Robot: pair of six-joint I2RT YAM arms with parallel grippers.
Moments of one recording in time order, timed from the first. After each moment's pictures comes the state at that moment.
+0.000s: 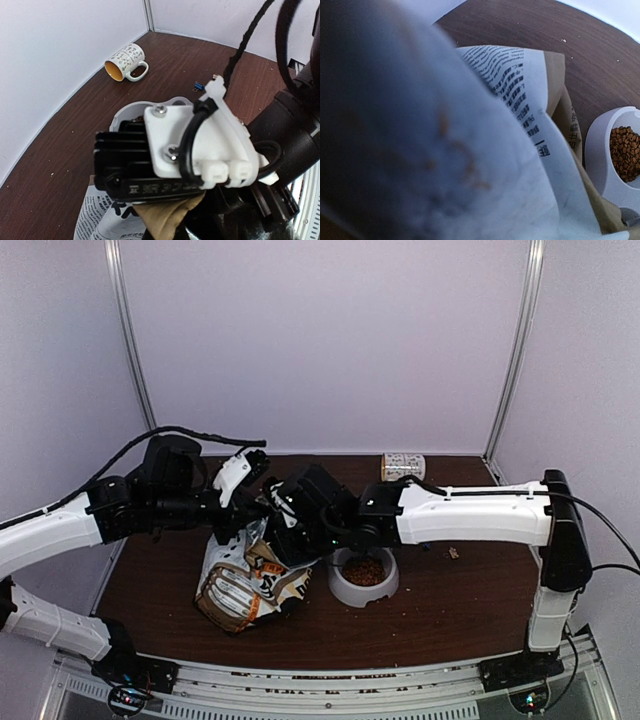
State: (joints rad) left arm -0.86 1.15 1.00 -0.35 0.12 0.18; right arm 1.16 1.92 1.63 -0.46 0.16 0.42
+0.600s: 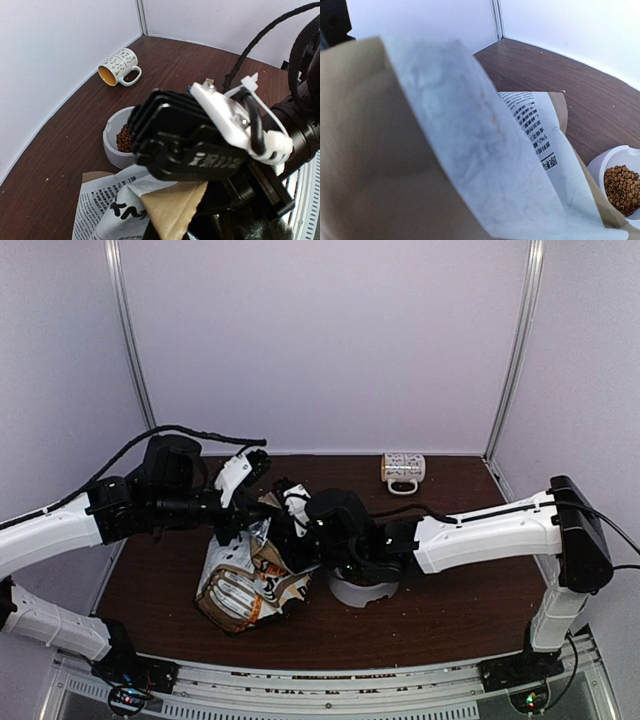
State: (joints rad) left arm -0.86 1.15 1.00 -0.34 0.15 0.18; right arm 1.19 1.81 1.29 0.10 0.28 0.32
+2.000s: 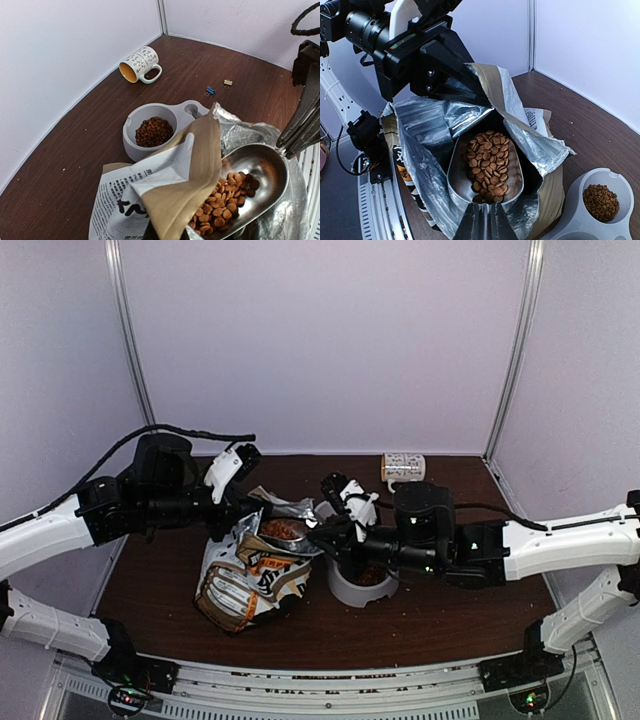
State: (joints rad) left arm -0.86 1.10 1.00 -0.37 0.04 0.16; right arm 1.21 1.39 0.95 0.20 0.11 0.13
